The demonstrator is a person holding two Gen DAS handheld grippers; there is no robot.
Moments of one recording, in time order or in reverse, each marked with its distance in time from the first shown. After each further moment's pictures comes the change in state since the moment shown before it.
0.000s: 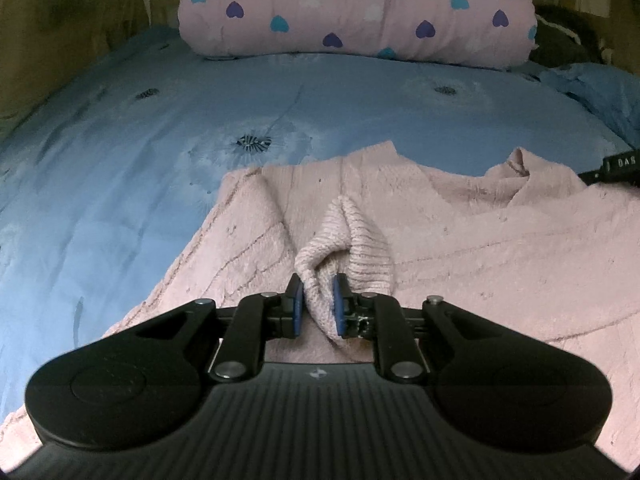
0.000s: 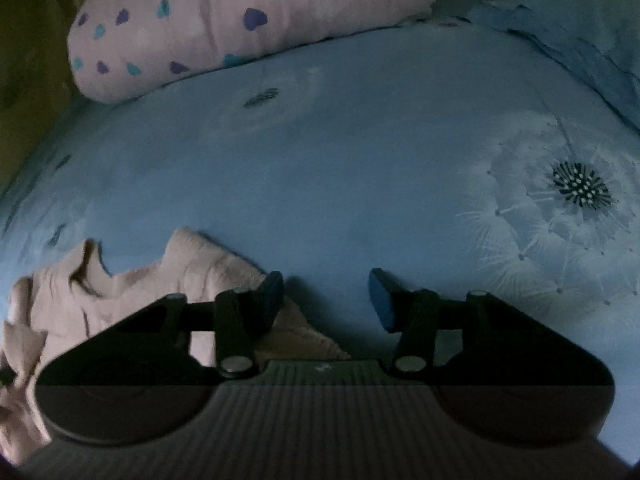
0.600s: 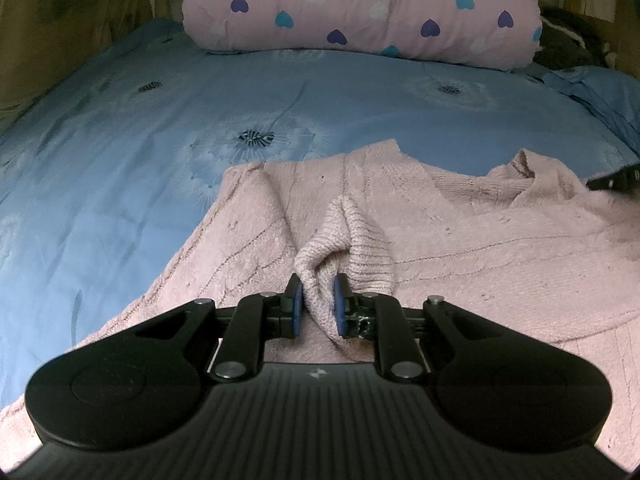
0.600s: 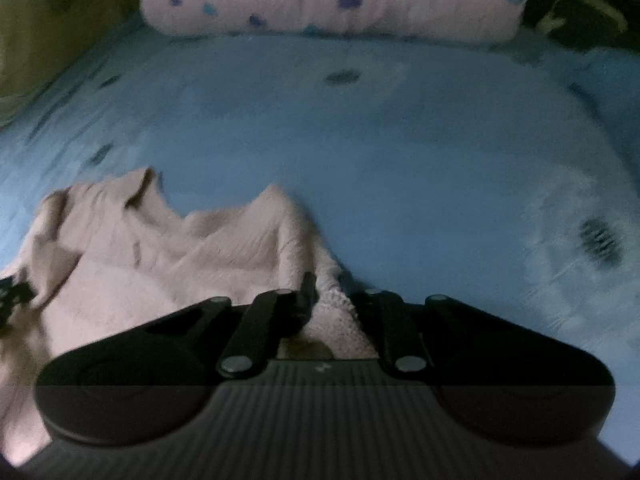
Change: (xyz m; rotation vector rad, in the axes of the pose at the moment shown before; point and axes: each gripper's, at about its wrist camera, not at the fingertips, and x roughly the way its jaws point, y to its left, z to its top) left arm 0.001 0.003 0.001 -0.021 0.013 -0.001; right arm -0.031 0.062 0.001 -0.258 0.055 -0.031
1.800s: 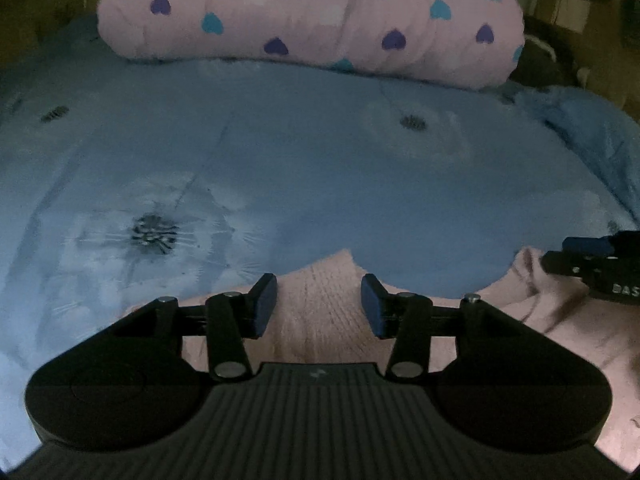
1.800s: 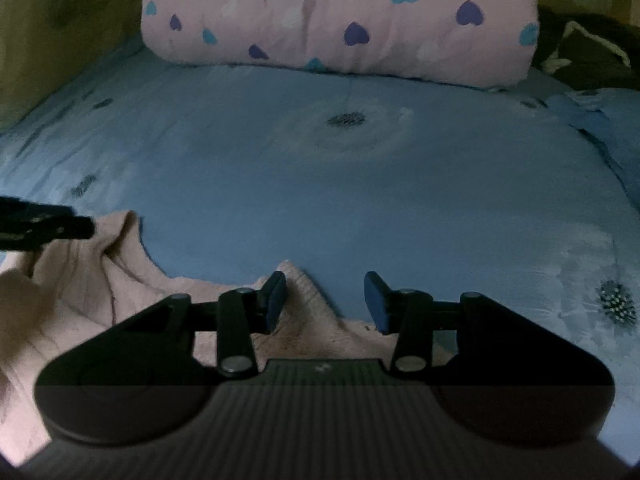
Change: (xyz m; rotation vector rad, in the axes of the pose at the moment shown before) left arm 0.101 -0.010 0.111 0.024 0.050 -0.196; right arm 0.036 0.011 0.021 -0.044 -0.091 0.013
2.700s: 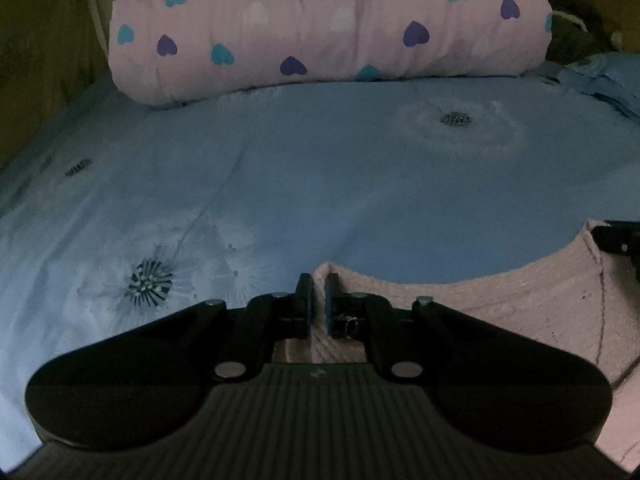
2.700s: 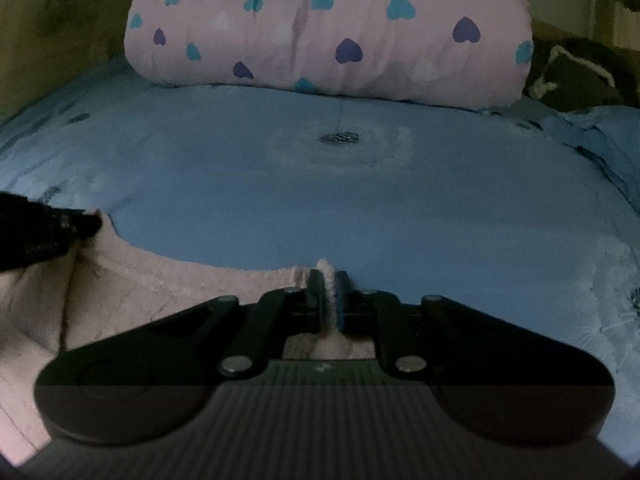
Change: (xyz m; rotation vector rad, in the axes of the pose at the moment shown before) left arm 0.054 -0.026 -0.006 0.131 -0.119 0.219; right arm 0.036 0.019 -0.016 0.014 -0.143 -0.088
